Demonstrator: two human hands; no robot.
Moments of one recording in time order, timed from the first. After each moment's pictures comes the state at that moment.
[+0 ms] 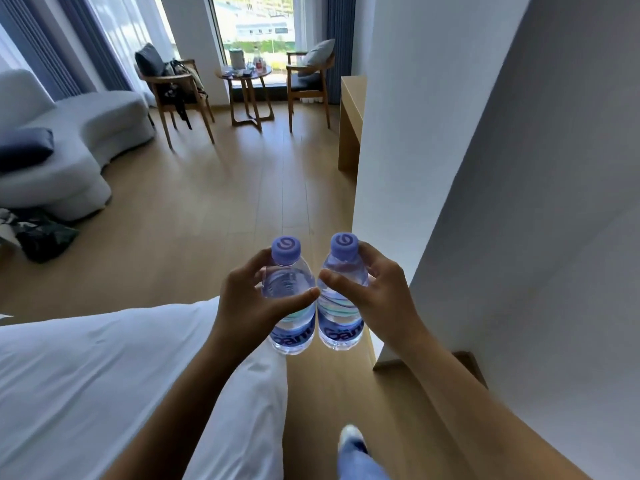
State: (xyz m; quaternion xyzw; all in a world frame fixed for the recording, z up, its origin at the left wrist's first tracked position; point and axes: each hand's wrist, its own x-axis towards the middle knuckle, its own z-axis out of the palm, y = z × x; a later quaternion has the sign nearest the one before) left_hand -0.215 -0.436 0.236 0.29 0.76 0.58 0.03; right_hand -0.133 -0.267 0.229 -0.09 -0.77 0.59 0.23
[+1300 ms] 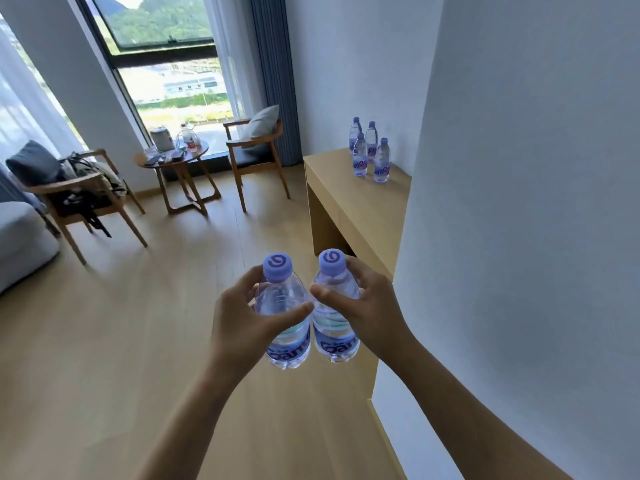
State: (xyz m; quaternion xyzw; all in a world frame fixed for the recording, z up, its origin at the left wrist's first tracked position) left_hand -0.925 -0.070 0.256 0.37 0.73 0.58 0.05; right_hand -0.822 0.080 0.235 -0.14 -0.76 0.55 0.31
